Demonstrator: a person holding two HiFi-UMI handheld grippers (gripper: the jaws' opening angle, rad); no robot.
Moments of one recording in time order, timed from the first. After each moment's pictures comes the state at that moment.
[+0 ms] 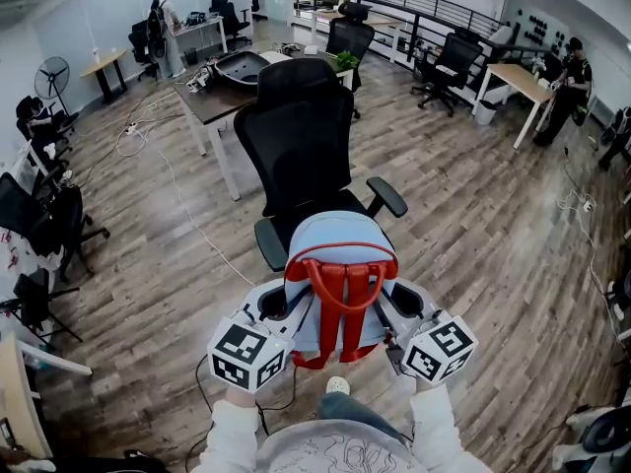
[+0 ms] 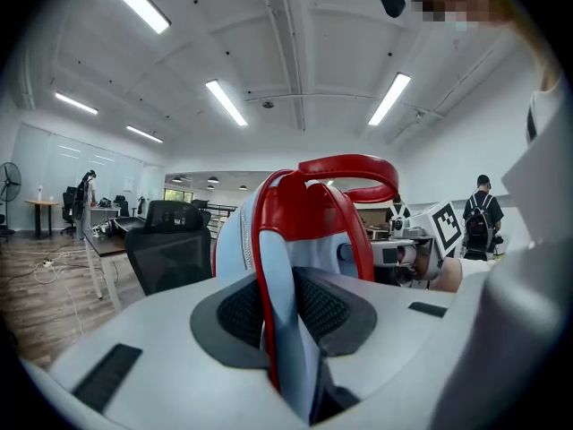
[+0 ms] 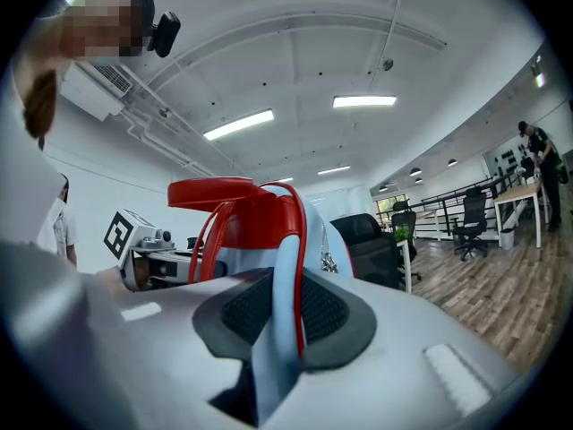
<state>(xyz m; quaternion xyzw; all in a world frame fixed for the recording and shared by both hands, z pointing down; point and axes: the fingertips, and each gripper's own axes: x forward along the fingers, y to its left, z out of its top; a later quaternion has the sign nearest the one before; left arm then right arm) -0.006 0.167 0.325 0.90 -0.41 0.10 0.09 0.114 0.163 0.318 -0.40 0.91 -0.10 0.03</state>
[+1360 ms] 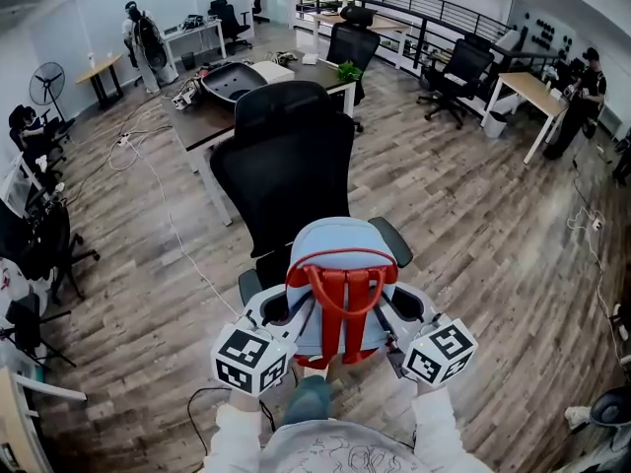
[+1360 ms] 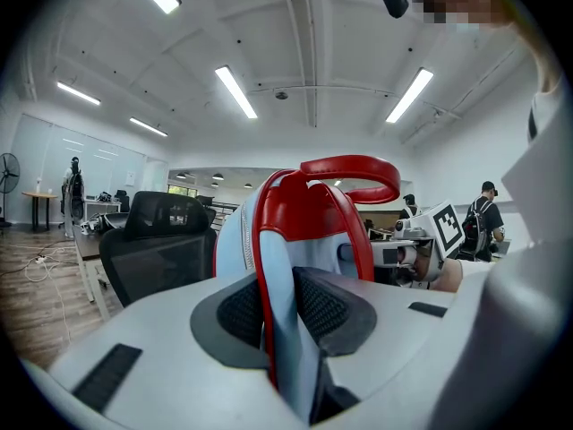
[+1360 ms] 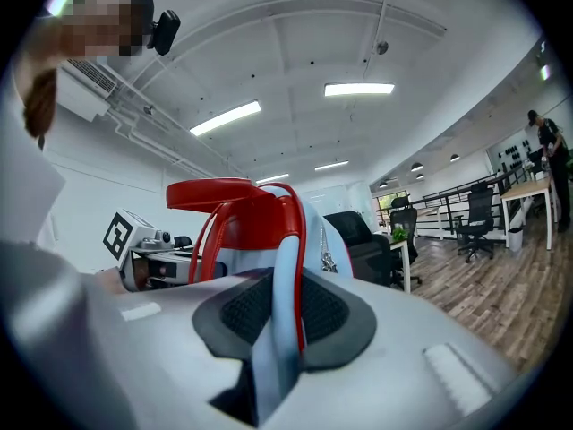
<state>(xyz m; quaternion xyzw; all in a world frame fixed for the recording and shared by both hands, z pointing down) 0.020 -0.075 0.348 0.90 -0.42 0.09 0.10 0.141 -0.083 0.340 -0.39 0.91 -0.11 0.03</state>
